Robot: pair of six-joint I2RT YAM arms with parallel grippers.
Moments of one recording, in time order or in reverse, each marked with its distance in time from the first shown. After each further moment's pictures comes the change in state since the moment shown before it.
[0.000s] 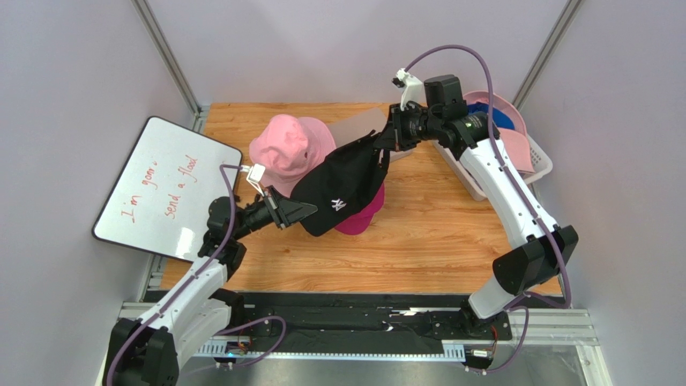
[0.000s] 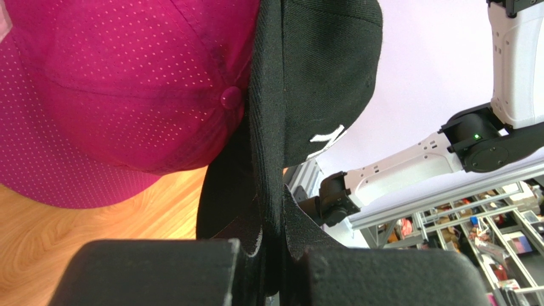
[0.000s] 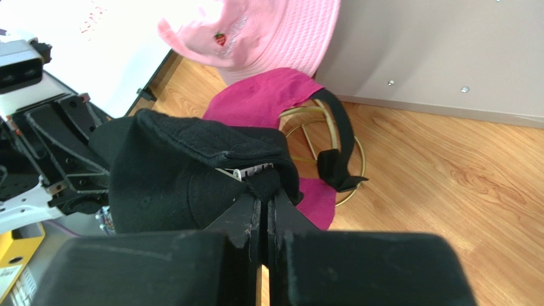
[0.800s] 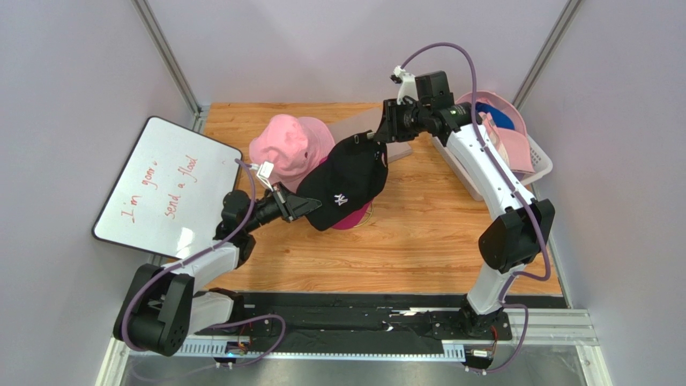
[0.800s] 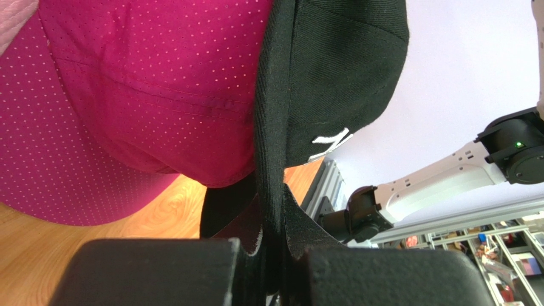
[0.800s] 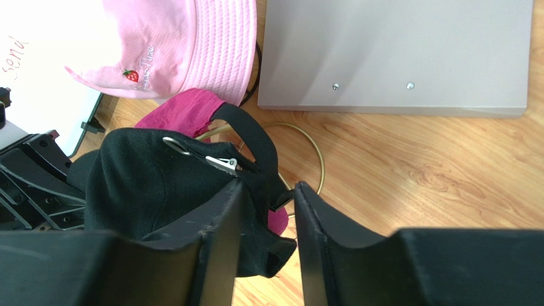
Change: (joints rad) left arm 0.000 0.319 -0.016 0.254 -0.042 0.026; right arm -0.032 0.180 0.079 0.015 0.105 0.018
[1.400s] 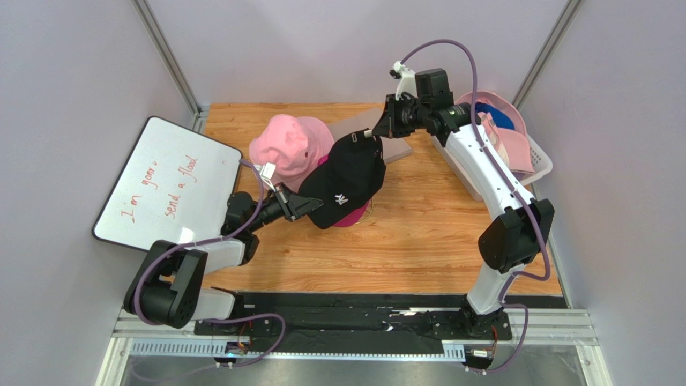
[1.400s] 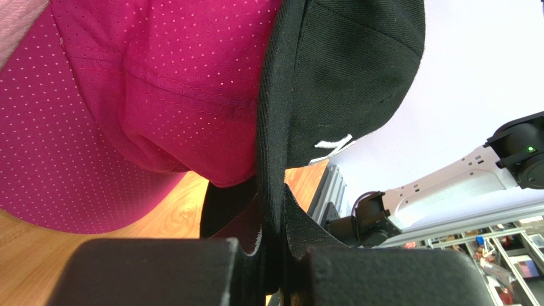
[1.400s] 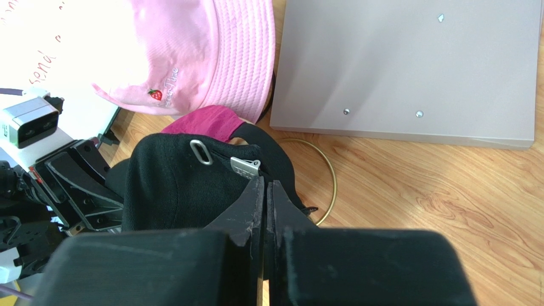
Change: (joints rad) left arm 0.000 0.164 -0.023 0.216 -0.006 -0.022; right arm -0.002 0.000 -0.002 0.084 -0.029 0.020
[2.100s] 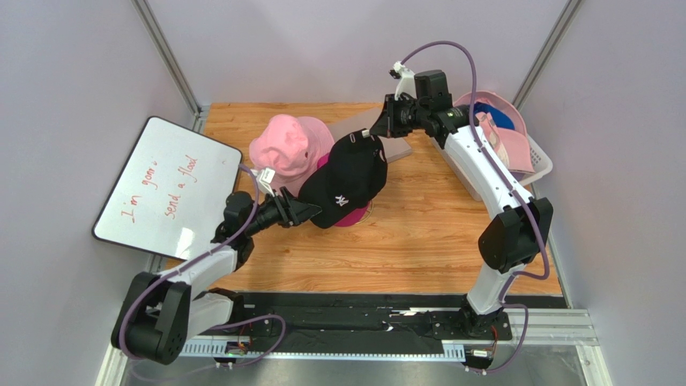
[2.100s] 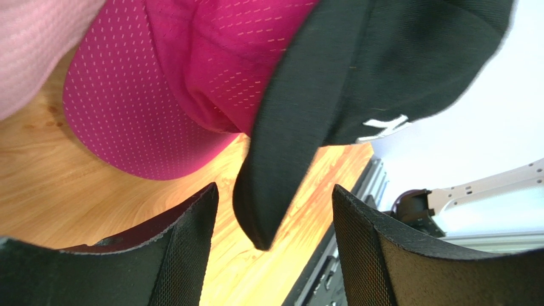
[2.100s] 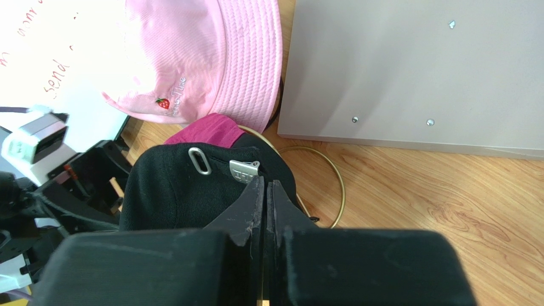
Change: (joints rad) left arm 0.002 -0.188 0.011 -0.409 -0.075 0.171; right arm 0.000 0.000 -0.034 0.069 -0.022 0.037
